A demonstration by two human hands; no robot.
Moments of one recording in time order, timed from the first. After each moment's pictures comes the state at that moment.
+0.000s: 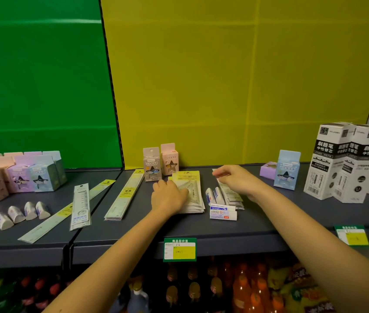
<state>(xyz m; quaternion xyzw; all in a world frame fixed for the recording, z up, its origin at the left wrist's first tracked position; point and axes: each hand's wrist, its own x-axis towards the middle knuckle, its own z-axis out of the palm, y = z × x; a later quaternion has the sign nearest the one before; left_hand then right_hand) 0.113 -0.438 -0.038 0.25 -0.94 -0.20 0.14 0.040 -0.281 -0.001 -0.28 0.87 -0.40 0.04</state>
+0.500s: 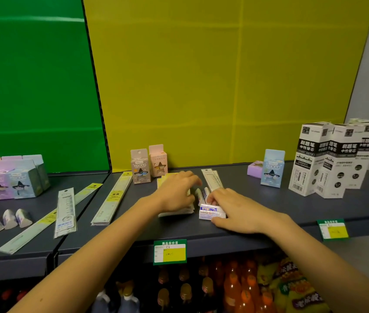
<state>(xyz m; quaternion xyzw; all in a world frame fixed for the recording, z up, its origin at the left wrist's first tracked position) 0.108 -0.423 -0.011 -0.11 -0.98 -0.03 0.14 0.091 -0.240 -0.020 -0.43 0.90 -0.10 -0.02</state>
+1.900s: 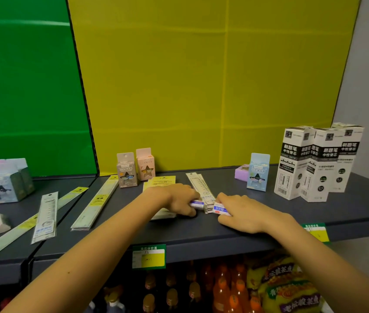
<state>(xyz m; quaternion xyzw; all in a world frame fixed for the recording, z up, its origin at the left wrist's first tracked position) 0.073 -0.390 -0.004 -0.15 -0.98 0.05 -0.09 0.073 -0.201 -0.012 -0.35 0.93 -0.03 0.02</state>
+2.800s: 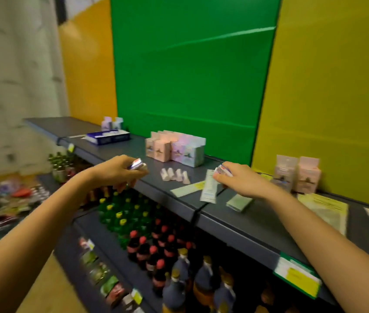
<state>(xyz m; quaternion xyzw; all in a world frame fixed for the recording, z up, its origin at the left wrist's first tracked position) 0.434 -0.611 0.016 0.35 -0.88 -0.26 0.20 0.167 -0.464 0.023 -0.66 0.71 -0.24 0.09</state>
